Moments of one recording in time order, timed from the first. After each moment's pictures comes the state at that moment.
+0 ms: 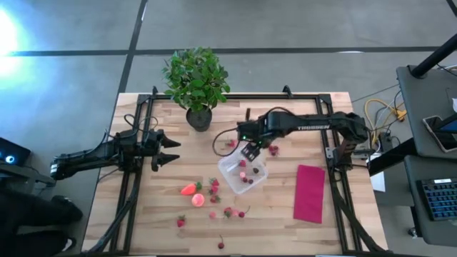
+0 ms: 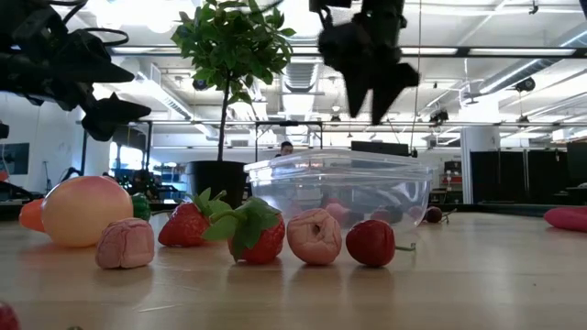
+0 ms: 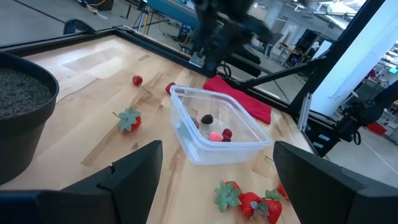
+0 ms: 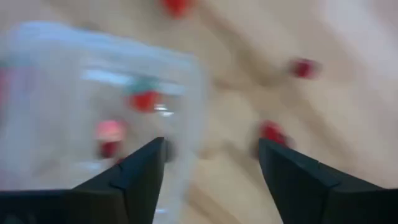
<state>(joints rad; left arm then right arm) 0.20 0.08 0.11 -0.21 0.16 -0.39 -0.07 1.80 1.63 -1.24 0.13 0.71</state>
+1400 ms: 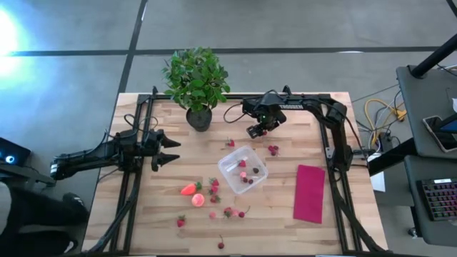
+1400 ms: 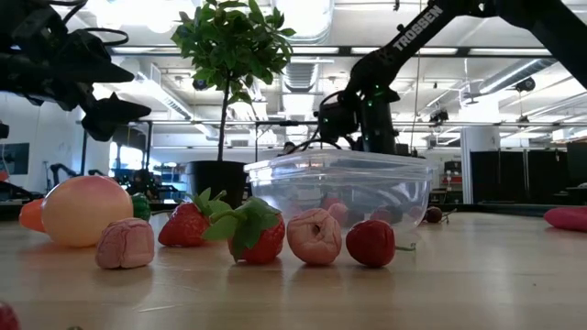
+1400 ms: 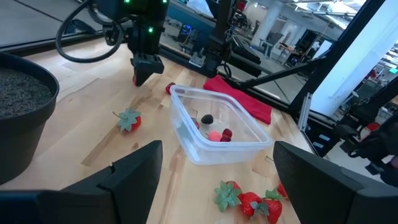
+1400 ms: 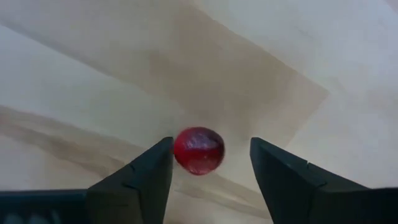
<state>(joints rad) 0.20 0.08 0.11 -0.21 0.16 -0.39 -0.48 2.05 1.43 -1.02 0.00 0.58</state>
